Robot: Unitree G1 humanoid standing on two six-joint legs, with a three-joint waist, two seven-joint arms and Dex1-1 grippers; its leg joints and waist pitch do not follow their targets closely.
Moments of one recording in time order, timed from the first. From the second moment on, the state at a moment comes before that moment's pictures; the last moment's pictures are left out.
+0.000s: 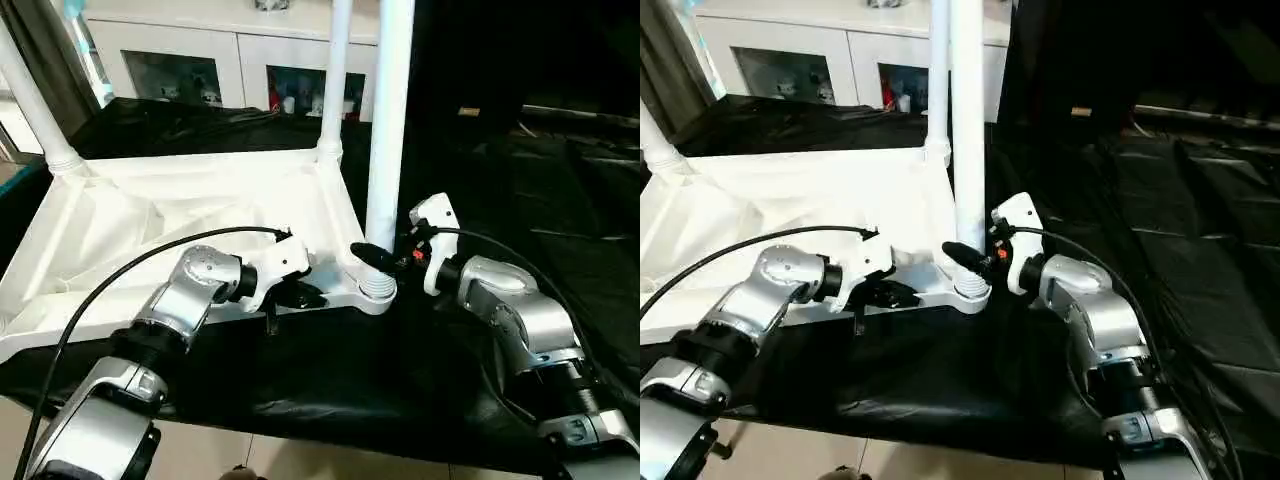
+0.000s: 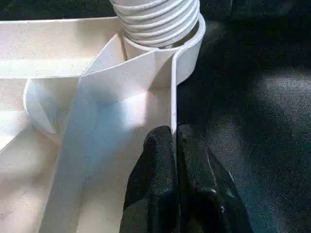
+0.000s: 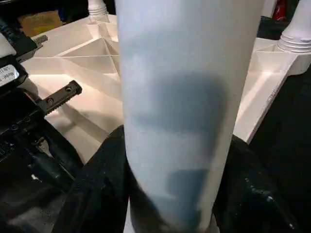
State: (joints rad) left arm -0.67 0.34 -0.32 0.67 0.07 0.05 -1.15; right arm -0.48 -0.29 0.11 0.29 0.29 0.39 0.73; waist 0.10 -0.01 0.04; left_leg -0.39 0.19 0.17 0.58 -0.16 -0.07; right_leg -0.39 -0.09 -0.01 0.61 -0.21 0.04
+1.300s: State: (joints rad) left arm -0.70 0.33 -0.34 0.73 0.07 0.03 -1.15; right arm -0.27 -0.13 -0.09 0.36 0.44 0.10 0.71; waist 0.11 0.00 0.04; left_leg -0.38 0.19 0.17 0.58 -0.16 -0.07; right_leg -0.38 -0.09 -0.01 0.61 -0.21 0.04
